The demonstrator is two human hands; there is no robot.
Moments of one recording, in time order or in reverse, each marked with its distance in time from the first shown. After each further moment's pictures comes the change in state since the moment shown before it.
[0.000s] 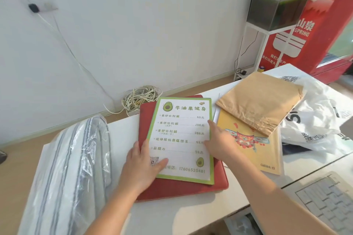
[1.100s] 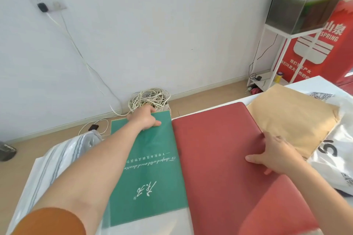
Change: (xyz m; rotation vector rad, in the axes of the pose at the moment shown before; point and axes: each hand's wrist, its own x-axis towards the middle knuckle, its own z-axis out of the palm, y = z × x) left_hand 0.237 -0.007 -0.032 -0.028 -0.080 -0.231; right_hand 0.069 0.096 -0.058 -0.113 -0.002 0.207
